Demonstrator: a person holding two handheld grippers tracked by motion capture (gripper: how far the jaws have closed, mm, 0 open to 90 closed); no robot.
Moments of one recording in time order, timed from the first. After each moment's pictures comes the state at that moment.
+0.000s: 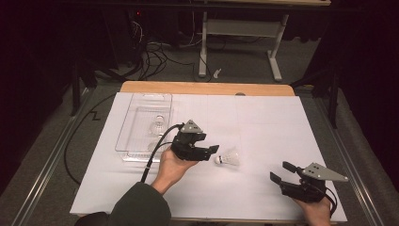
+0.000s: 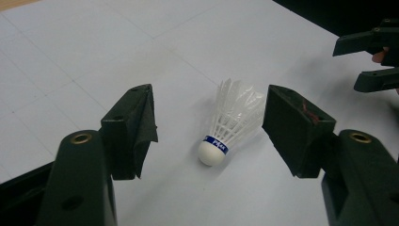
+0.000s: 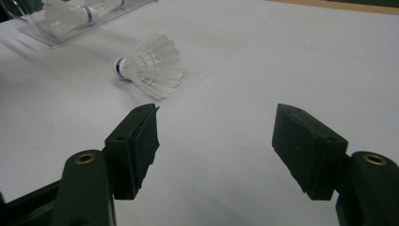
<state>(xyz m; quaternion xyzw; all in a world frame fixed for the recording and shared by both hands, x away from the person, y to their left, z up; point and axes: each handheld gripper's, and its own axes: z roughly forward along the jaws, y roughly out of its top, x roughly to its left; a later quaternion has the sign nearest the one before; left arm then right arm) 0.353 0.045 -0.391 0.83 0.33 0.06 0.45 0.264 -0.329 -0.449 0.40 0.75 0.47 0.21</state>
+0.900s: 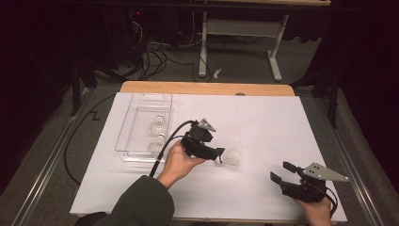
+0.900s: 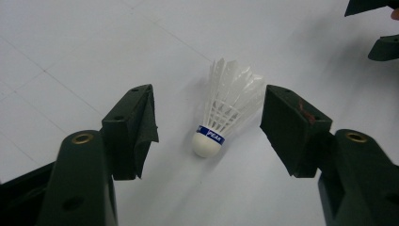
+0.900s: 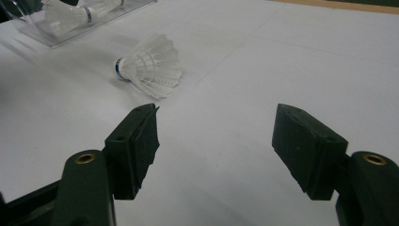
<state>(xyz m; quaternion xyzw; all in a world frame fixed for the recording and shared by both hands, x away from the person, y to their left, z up) 0.368 0.018 -0.388 0.88 0.30 0.04 0.37 0.265 -0.330 -0.449 0.40 0.75 0.47 0.21</state>
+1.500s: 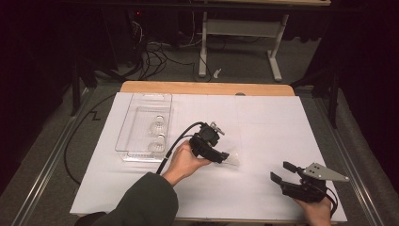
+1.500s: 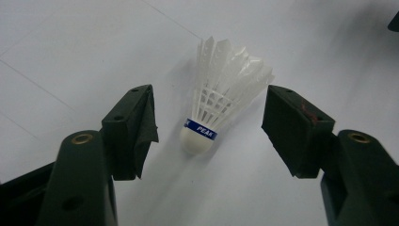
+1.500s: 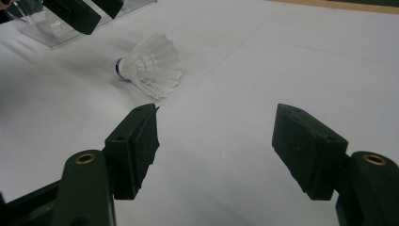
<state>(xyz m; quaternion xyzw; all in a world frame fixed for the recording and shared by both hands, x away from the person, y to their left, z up) 0.376 -0.004 -0.399 0.90 0.28 0.01 0.32 0.265 -0.331 -0.449 0.40 0.75 0.47 0.21</state>
